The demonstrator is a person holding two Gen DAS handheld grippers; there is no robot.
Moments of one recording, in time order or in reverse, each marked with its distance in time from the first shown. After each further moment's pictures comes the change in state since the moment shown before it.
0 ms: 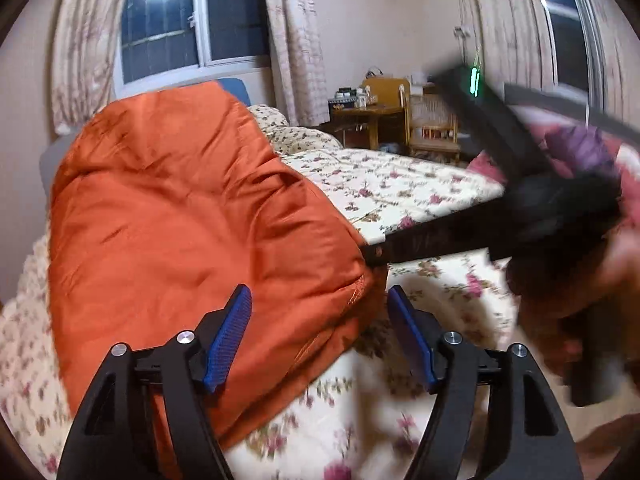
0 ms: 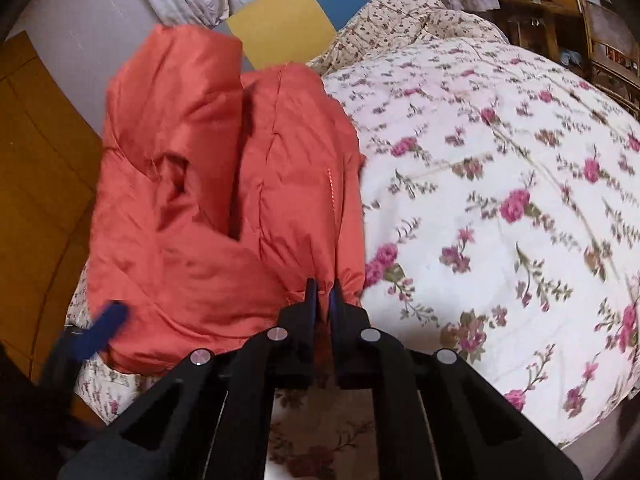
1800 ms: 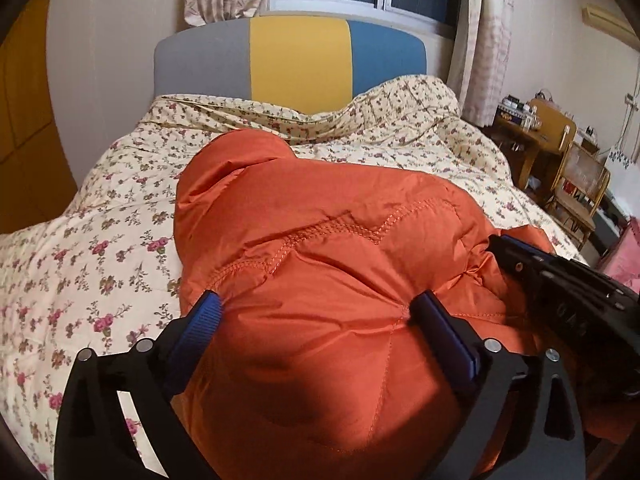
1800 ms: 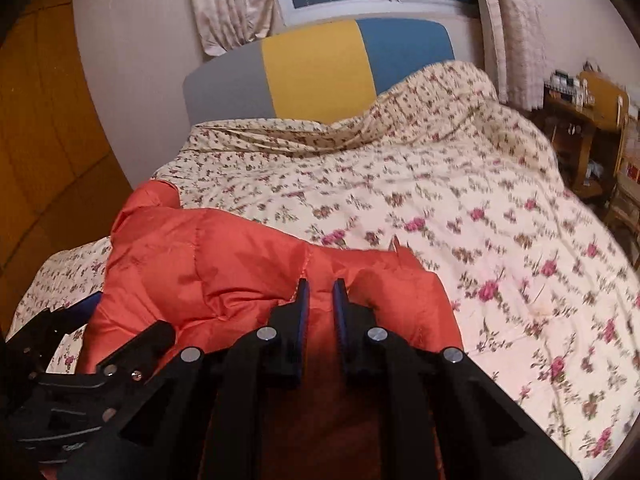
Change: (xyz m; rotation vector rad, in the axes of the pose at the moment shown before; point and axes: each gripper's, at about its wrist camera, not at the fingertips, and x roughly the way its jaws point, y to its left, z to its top) left arm 0.105 0.174 0.086 -0.415 0.207 0.373; right arm 0.087 0.036 0.168 -0.236 -0.137 -0.084
